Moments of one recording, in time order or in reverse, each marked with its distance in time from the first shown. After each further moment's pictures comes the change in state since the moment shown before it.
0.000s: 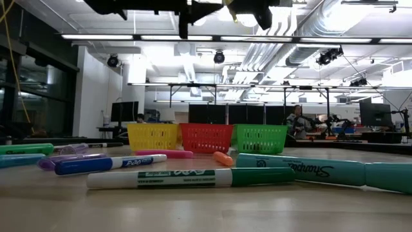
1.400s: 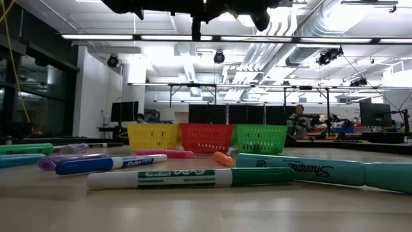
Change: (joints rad) left arm 0.001 0.121 0.139 -0.055 -0.019 -0.050; right arm -0.043 0.002 -0.001 -0.003 -0.113 -0.076
